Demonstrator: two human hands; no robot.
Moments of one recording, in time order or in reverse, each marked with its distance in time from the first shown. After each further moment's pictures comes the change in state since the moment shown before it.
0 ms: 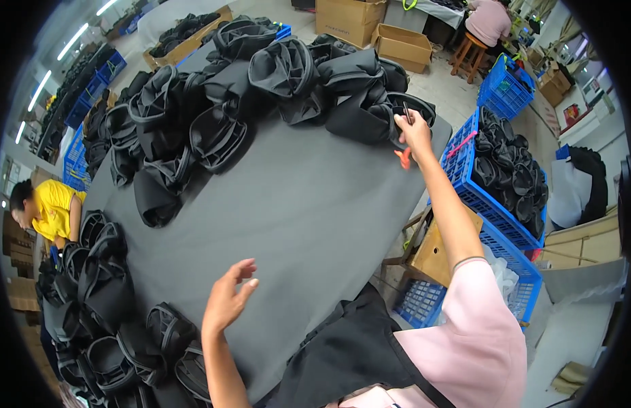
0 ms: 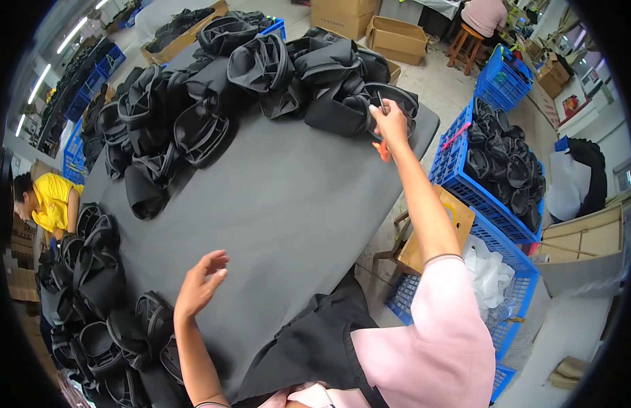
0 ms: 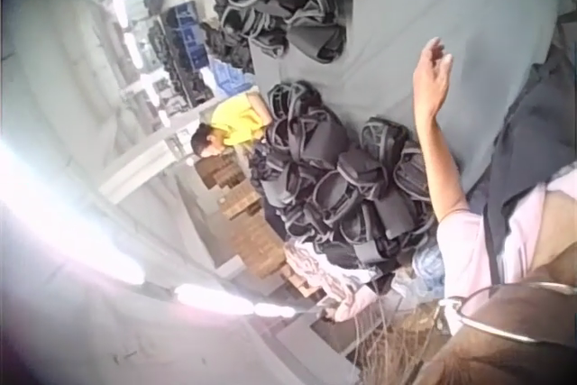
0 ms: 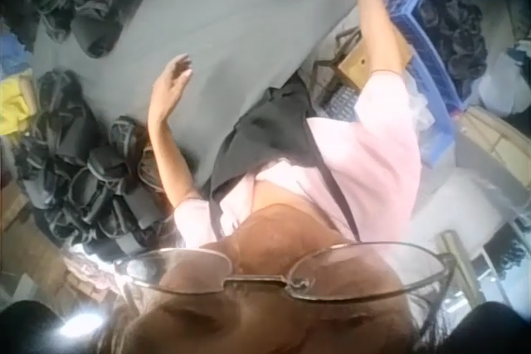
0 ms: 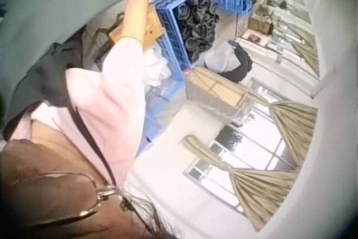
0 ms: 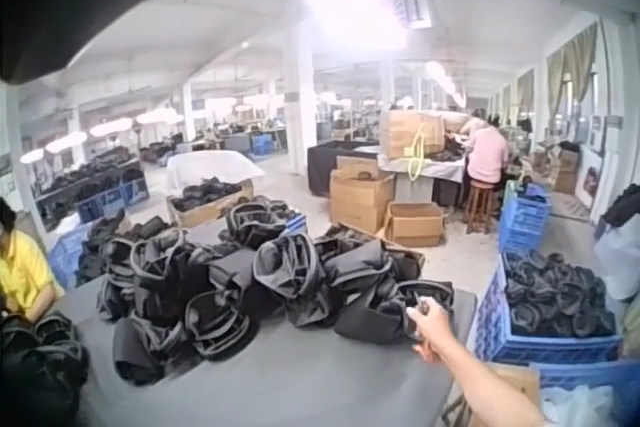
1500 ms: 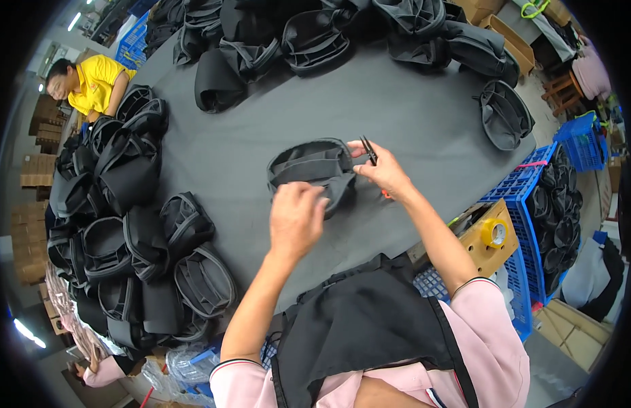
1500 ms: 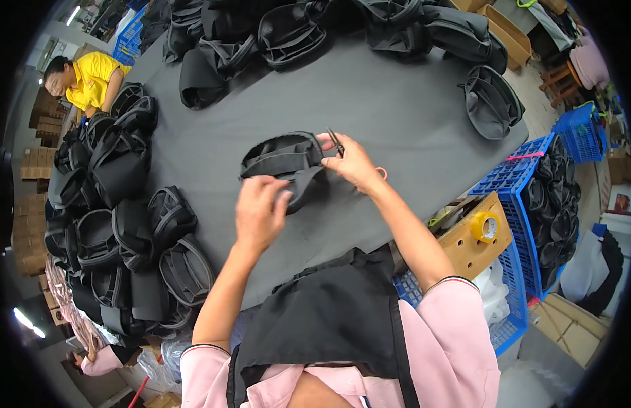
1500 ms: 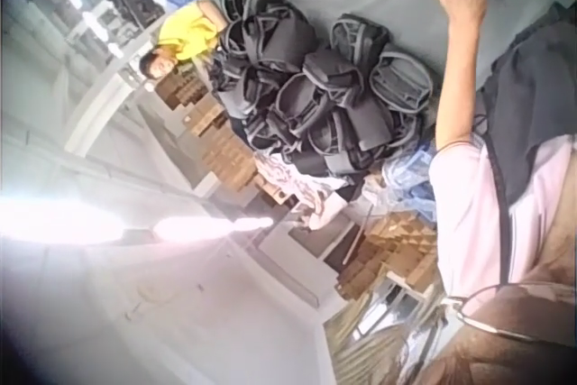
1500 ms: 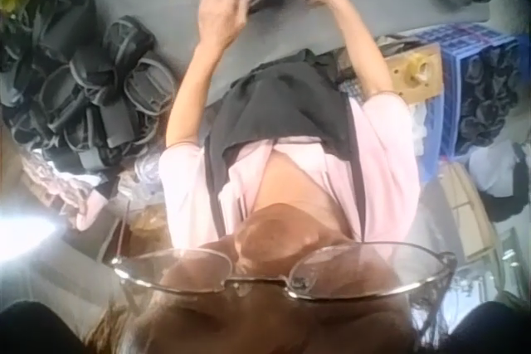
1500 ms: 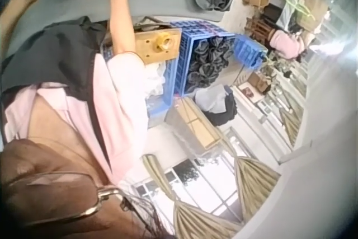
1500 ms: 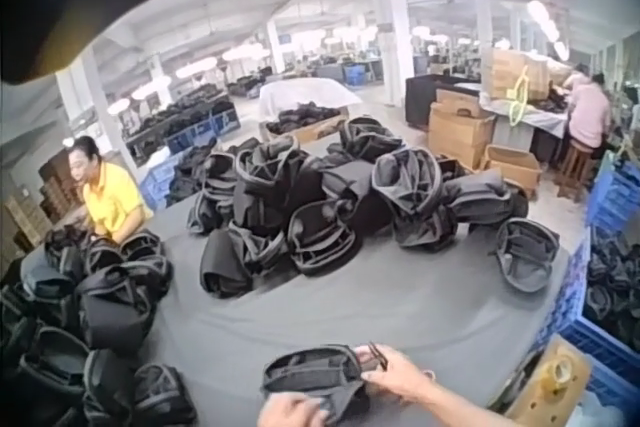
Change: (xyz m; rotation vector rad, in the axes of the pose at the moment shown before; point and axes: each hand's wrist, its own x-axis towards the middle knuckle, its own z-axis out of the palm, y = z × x) left_hand -0.006 -0.025 0.058 0.456 0.670 0.355; right_hand -0.232 -0.070 0.138 0.184 -1.090 0.168
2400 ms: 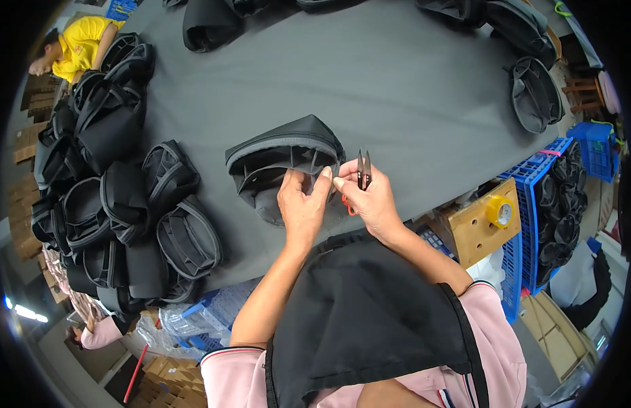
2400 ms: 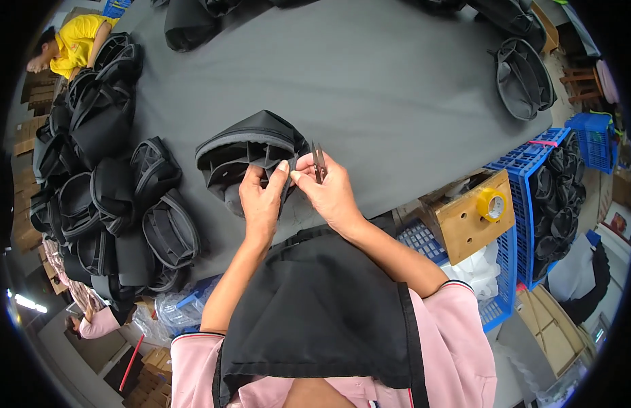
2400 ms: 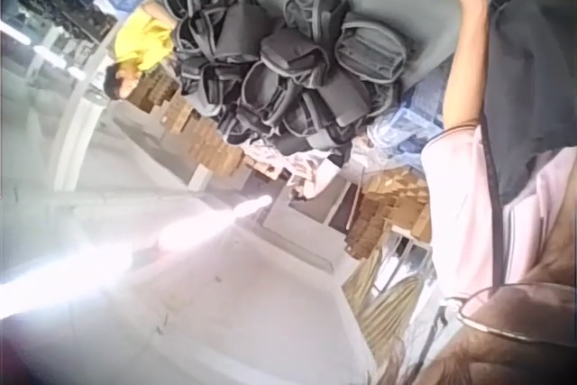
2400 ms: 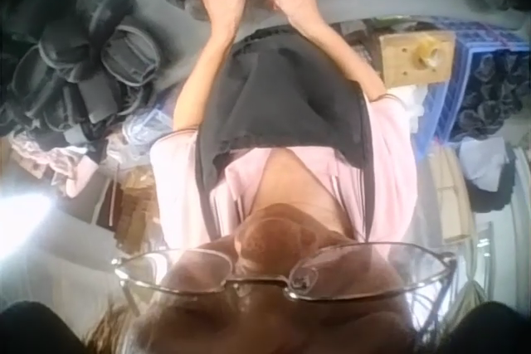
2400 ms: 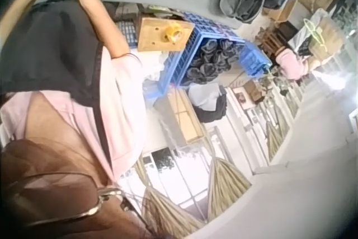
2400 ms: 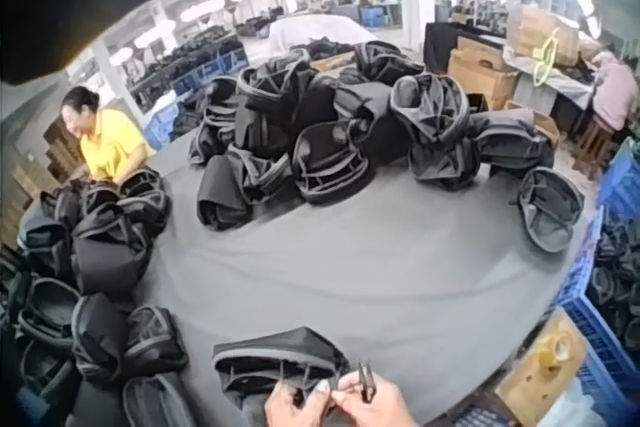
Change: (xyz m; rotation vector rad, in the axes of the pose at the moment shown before) left_hand -0.050 0.019 0.038 -0.524 0.135 -0.921; right_hand -0.085 0.009 0.078 0.539 0.023 0.217
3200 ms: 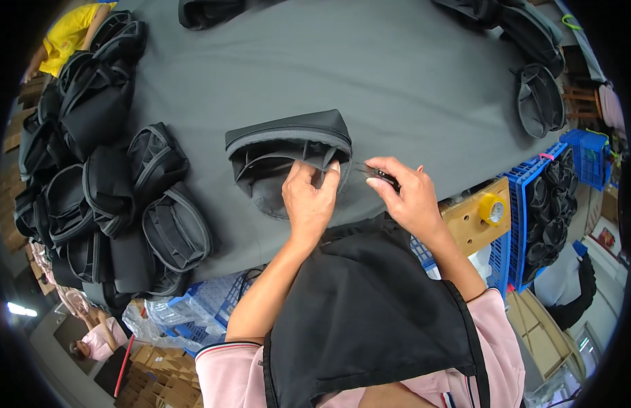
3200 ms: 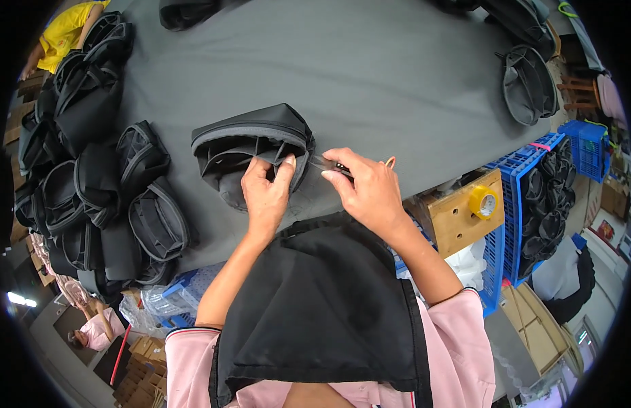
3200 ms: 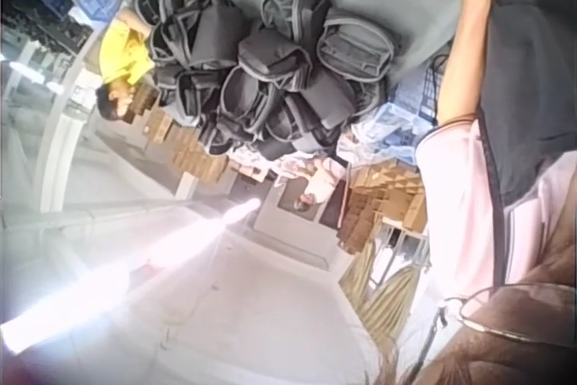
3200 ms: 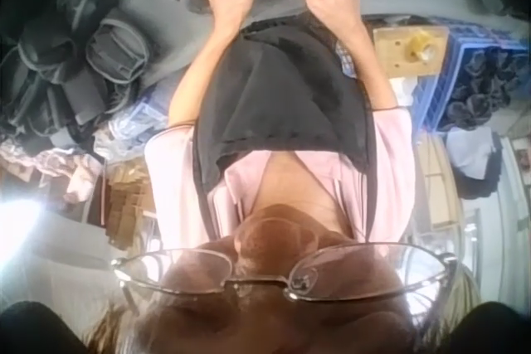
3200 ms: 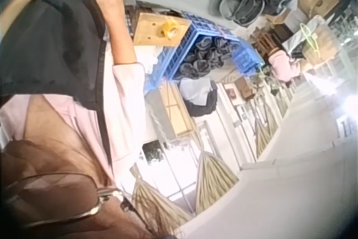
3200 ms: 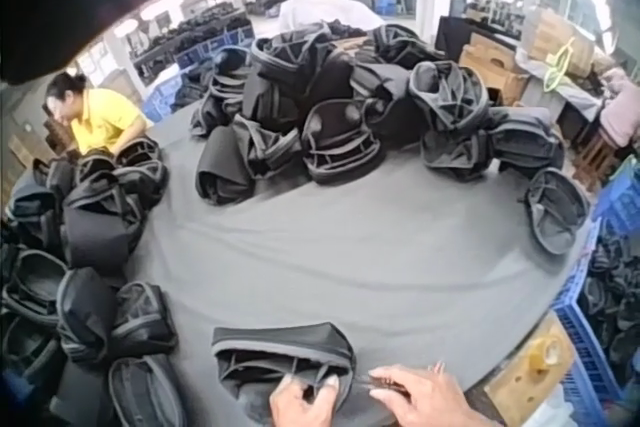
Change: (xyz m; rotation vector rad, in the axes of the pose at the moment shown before) left_hand -0.004 0.004 0.002 0.131 -0.009 0.064; right_hand -0.016 -0.041 -0.032 -1.105 -0.036 -0.310
